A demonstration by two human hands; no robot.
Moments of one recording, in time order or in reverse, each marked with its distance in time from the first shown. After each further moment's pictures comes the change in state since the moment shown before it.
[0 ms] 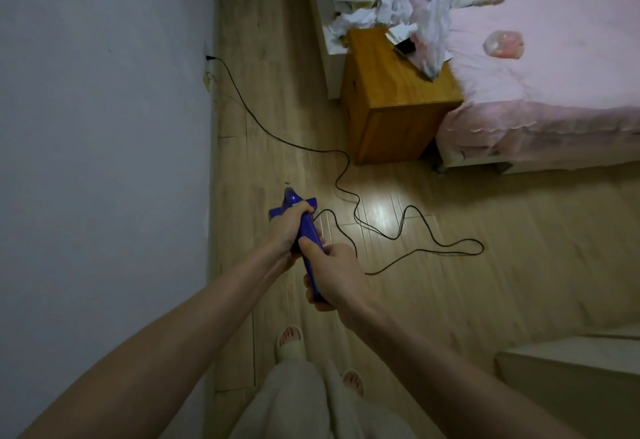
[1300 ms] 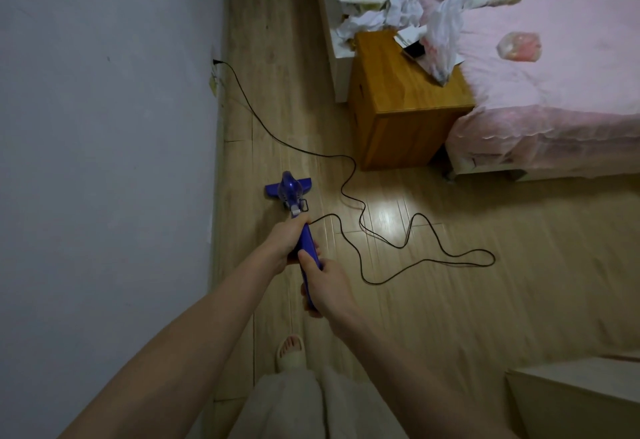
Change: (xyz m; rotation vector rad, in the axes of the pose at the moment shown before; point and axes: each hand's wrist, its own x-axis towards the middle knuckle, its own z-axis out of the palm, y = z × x) left_hand 0.020 0.018 0.015 0.237 0.057 -0.039; right_hand 0.060 0.021 -0.005 0.040 -0.030 0.036
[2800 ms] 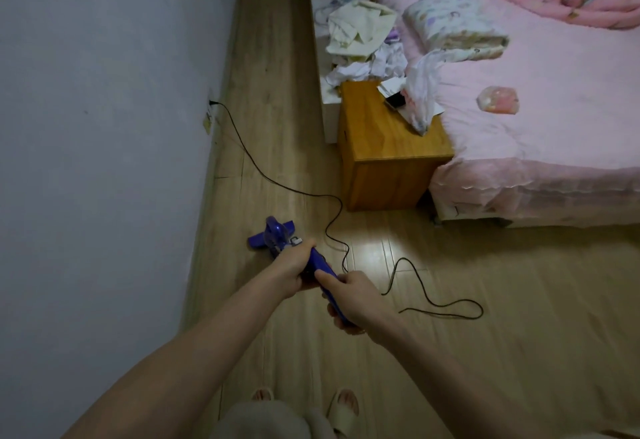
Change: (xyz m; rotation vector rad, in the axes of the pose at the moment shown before) left_hand 0.029 0.063 0.120 -0.165 0.075 -0.104; right_hand 0.046 -0.057 -0.162 -0.264 -0.111 -0.062
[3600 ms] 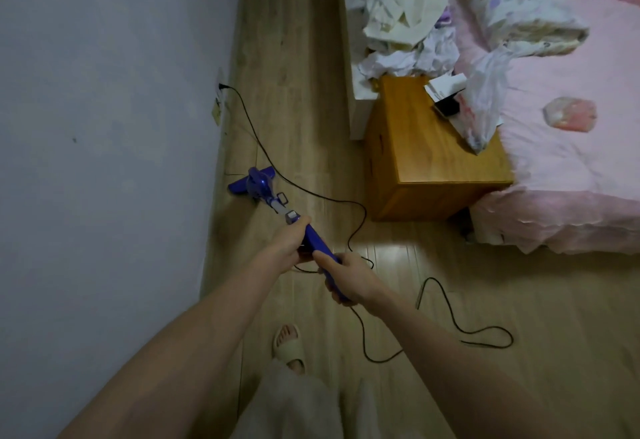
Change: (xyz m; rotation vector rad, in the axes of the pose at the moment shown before) left_hand 0.158 0.194 -0.077 -0.058 0.053 -0.024; right_hand 0.218 -0.148 0.033 -0.050 -0.087 0.031
